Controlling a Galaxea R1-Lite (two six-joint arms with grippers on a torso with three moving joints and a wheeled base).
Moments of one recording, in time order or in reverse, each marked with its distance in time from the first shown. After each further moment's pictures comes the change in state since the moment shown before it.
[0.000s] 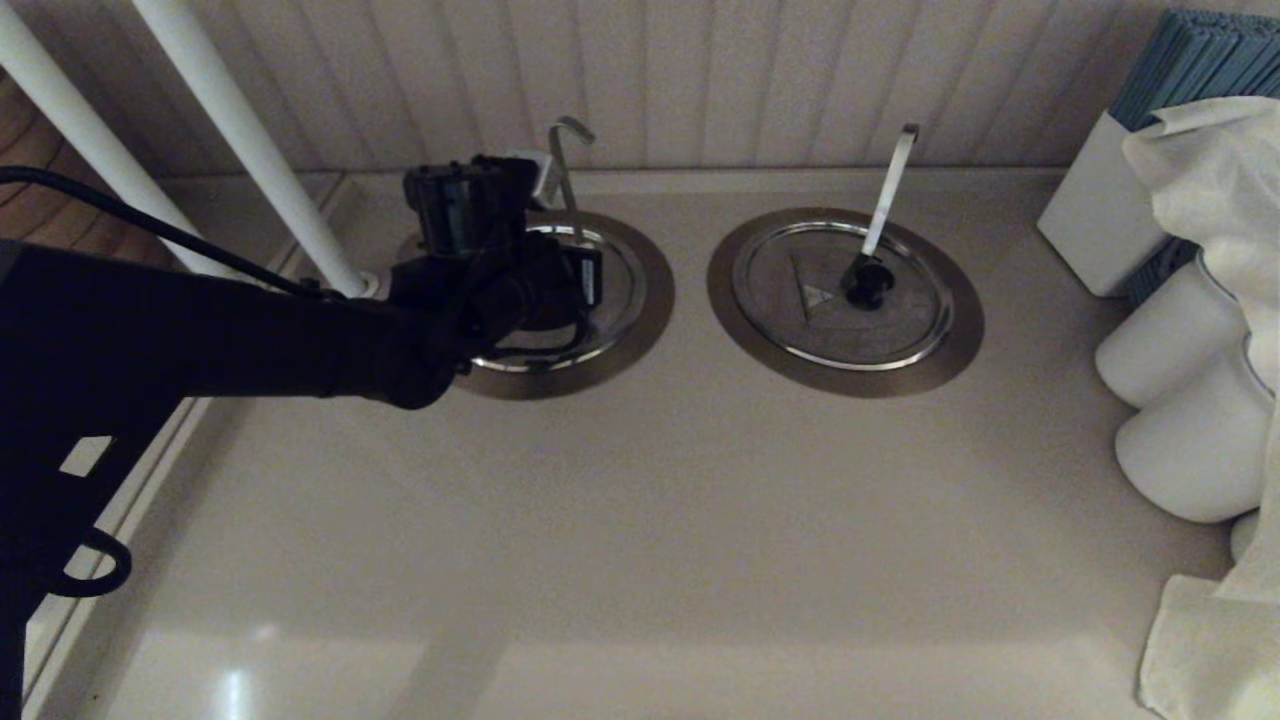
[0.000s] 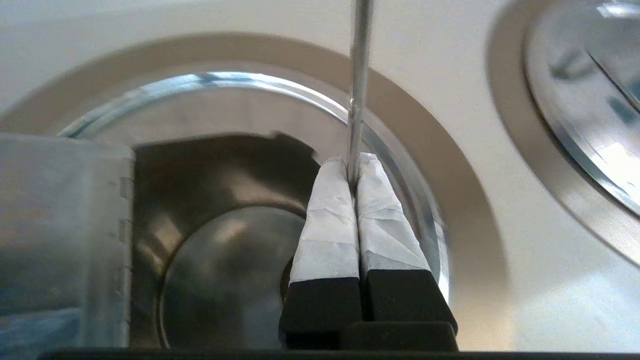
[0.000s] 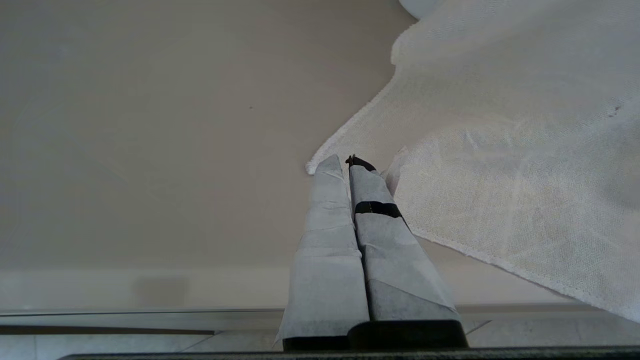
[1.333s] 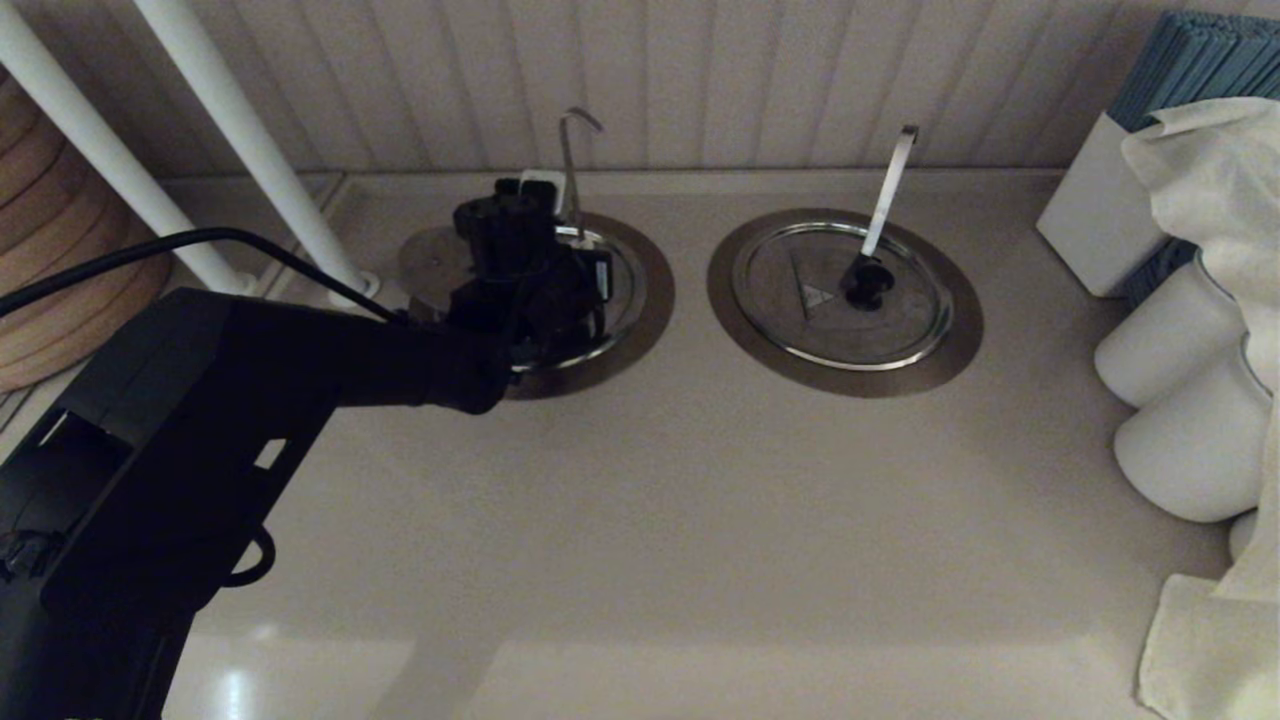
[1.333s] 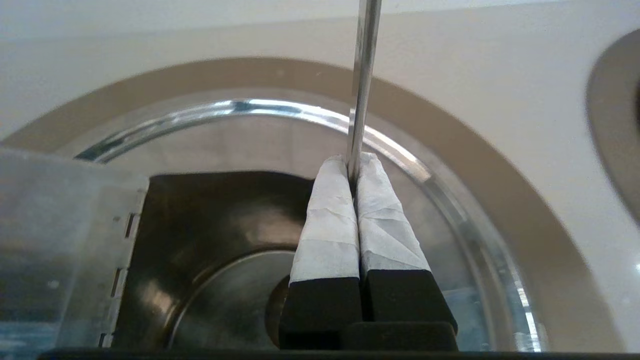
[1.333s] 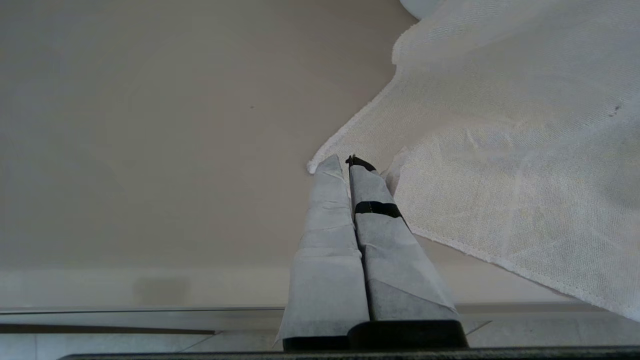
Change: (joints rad) left arm 0.010 0.207 -0.199 -0.077 0.137 -0.003; right arm 0.000 0.000 0.000 0.000 0.000 0.000
